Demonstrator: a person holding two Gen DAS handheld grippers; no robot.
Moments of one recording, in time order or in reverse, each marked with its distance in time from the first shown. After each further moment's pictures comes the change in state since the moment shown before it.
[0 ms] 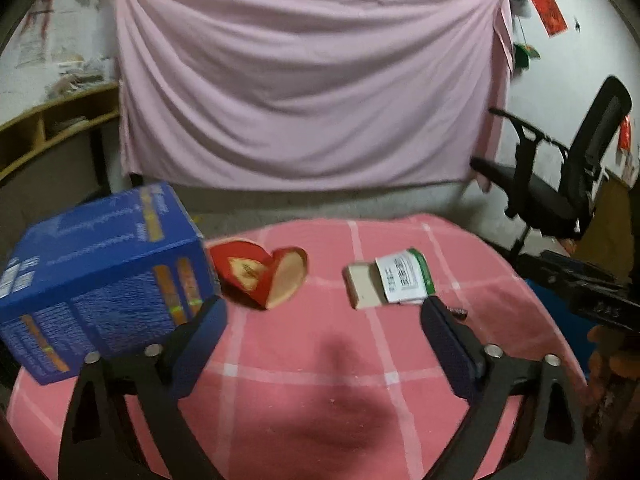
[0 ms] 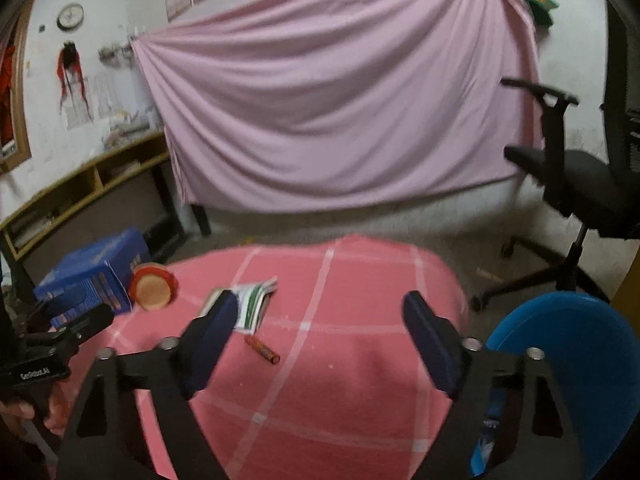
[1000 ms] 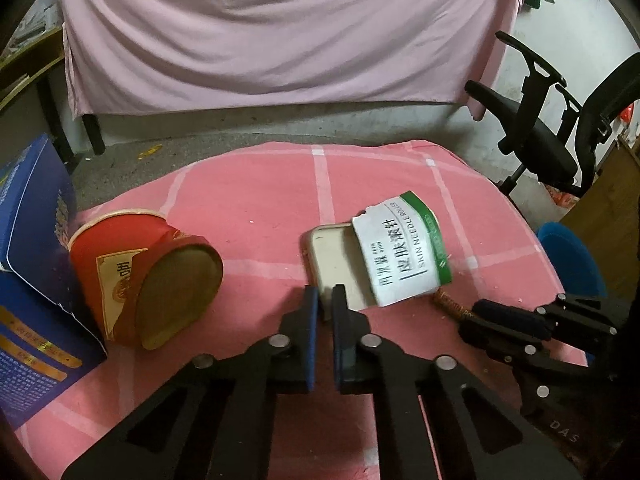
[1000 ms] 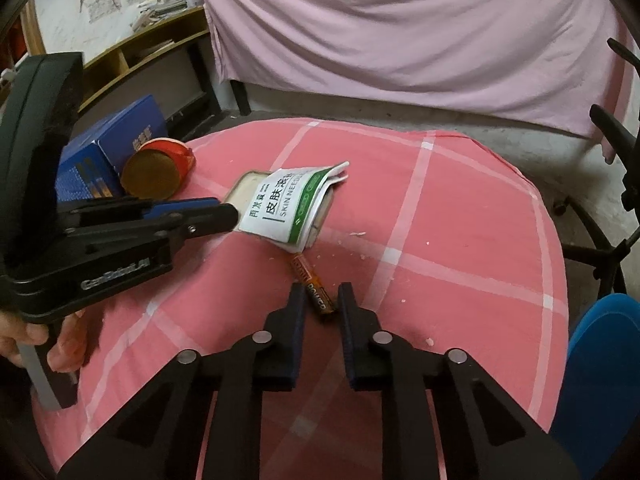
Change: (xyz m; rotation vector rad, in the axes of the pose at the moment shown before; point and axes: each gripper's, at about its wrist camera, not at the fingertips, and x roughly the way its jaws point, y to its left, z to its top) left arm 0.097 -0.012 0.040 -0.003 0.327 -0.092; right arm 0.075 0.037 -0.020 -0.165 0.403 0.124
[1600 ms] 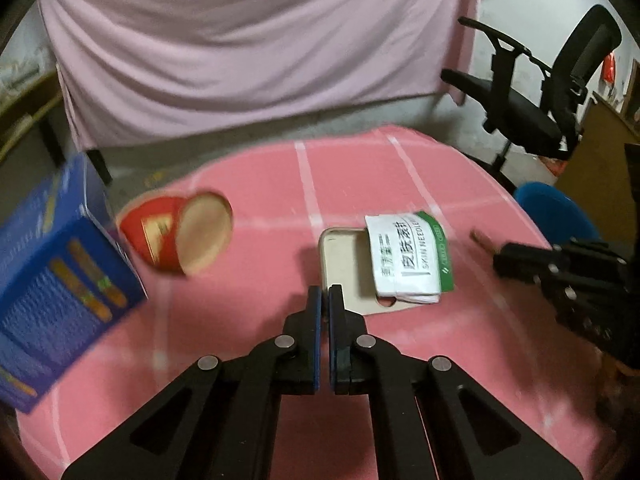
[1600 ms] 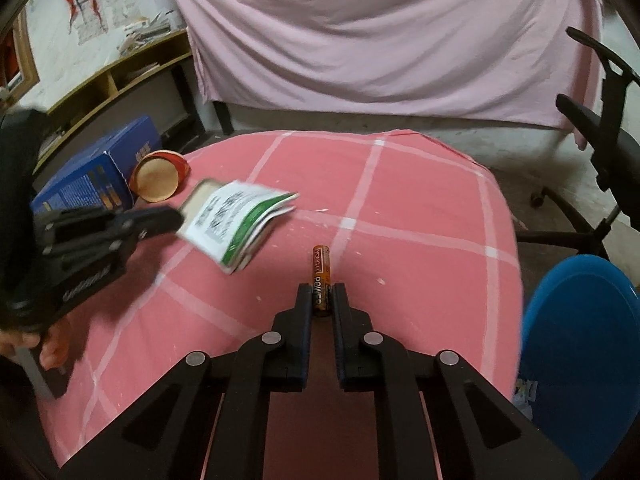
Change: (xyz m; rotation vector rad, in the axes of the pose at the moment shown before) left arm -0.038 -0.022 -0.047 0.121 -0.017 0.025; right arm -0.038 -0.010 -0.027 0.068 -0.072 -0.052
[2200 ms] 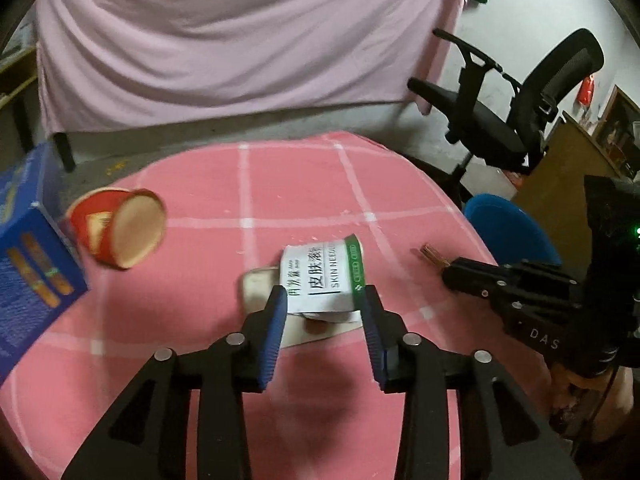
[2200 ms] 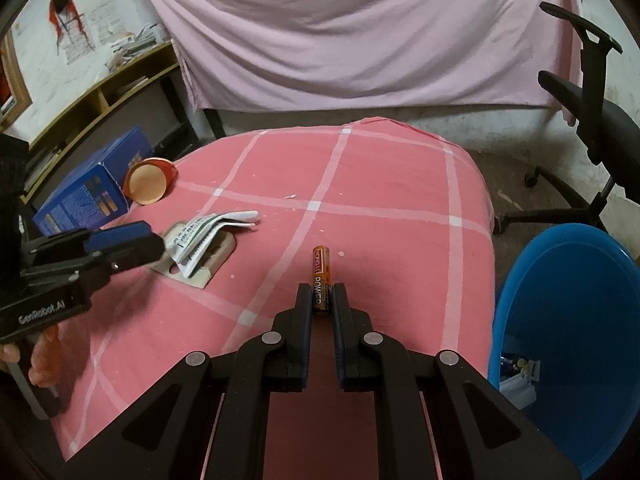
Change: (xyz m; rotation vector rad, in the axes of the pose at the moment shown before) left arm -0.001 -0.025 0.017 -0.040 -0.010 -0.154; right arm -0.010 -0.021 -0.011 0.070 0.003 0.011
